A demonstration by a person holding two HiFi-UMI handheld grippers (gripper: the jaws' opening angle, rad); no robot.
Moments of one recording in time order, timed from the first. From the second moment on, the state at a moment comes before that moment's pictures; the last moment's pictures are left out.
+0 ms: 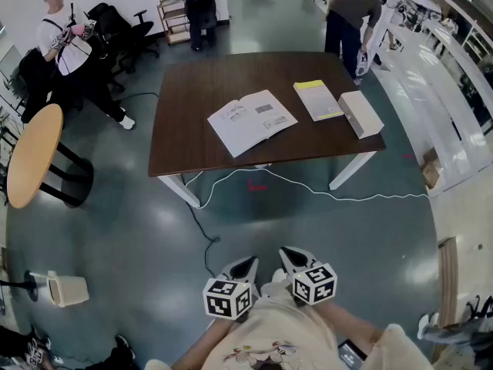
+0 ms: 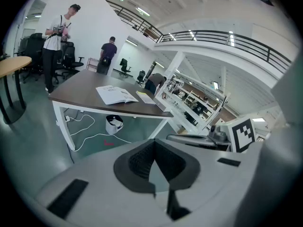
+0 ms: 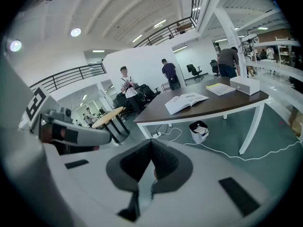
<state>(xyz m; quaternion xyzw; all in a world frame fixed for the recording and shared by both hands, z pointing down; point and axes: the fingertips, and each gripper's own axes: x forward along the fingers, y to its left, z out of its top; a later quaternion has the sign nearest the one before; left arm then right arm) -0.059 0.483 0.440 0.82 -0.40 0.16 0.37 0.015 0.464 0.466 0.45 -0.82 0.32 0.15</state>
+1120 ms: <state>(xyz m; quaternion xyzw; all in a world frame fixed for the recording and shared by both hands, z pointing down) 0.009 0.495 0.449 0.79 -0.43 0.15 0.40 0.052 0.479 0.464 0.36 -0.85 0.36 0.10</state>
